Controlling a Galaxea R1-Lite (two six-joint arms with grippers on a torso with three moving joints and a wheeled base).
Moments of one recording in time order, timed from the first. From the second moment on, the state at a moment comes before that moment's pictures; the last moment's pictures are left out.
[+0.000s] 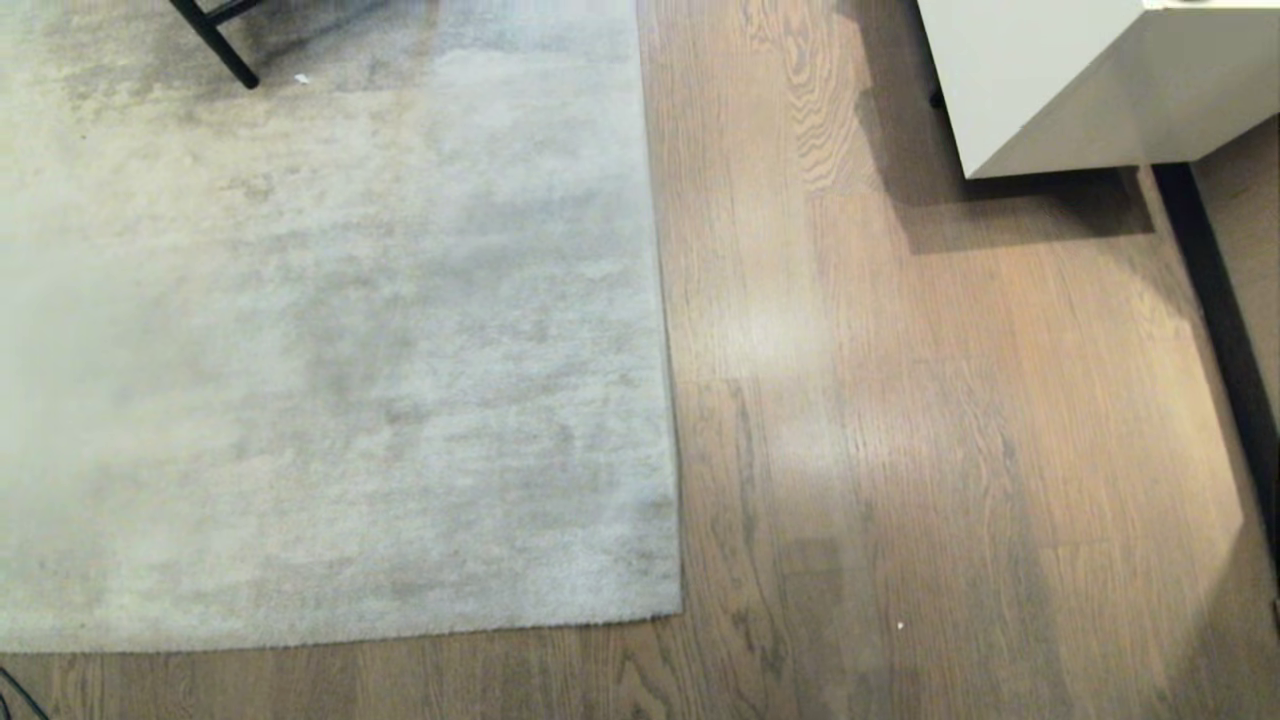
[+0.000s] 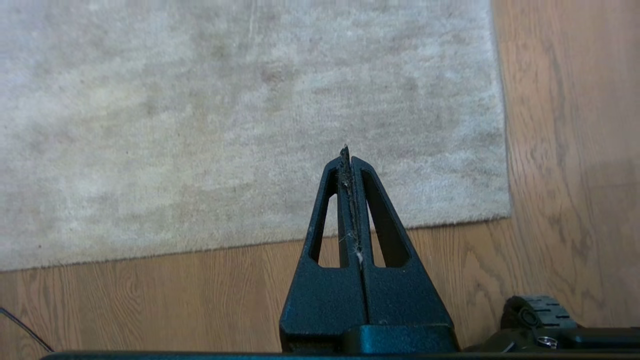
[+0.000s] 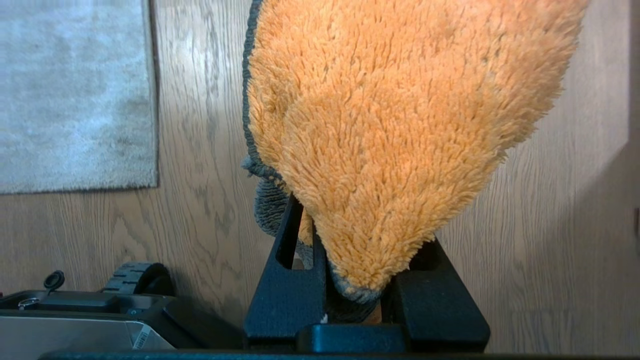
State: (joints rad) left arm -0.01 0.00 0.00 0.00 -0.01 0.03; right arm 0.01 0.00 -0.03 0.09 0.01 -0.03
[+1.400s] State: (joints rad) left arm -0.01 0.00 0.00 0.00 0.00 0.03; right arm 0.01 0.00 -0.03 0.09 0.01 -0.03
